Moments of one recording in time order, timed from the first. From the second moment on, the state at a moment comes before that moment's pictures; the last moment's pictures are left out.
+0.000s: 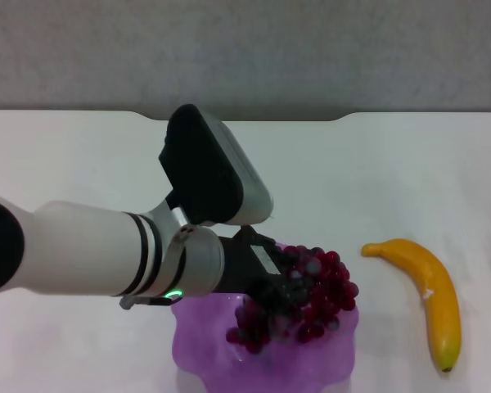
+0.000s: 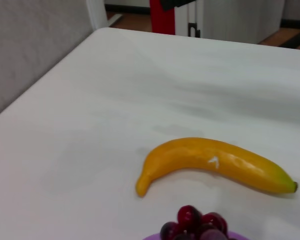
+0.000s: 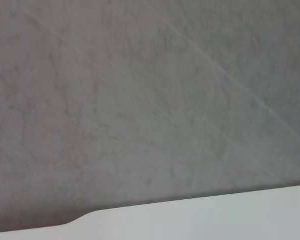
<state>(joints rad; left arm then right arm) -0.41 -2.03 -1.22 -1.50 2.32 -0.92 0.68 0.07 2.01 -1.49 -1.30 0.83 0.29 -0.42</state>
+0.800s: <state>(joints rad) -0.25 -2.03 -1.23 -1.61 2.61 -0.62 0.67 0.07 2.01 -1.49 -1.30 0.83 0.29 -0.42</state>
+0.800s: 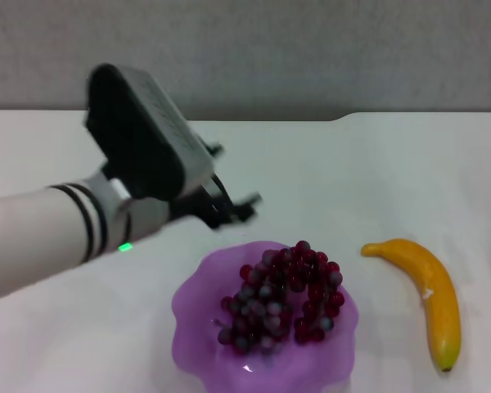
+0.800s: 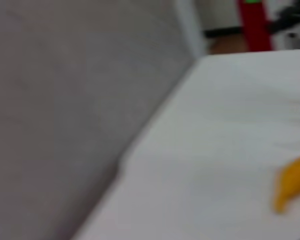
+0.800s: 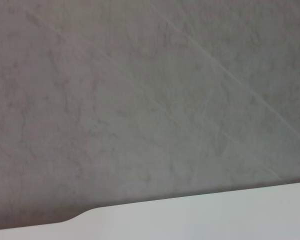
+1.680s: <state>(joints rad) -0.12 -1.97 -1.39 -1.18 2.62 0.54 0.14 0.08 2.01 -1.49 -1.29 0.83 0.29 -0.42</state>
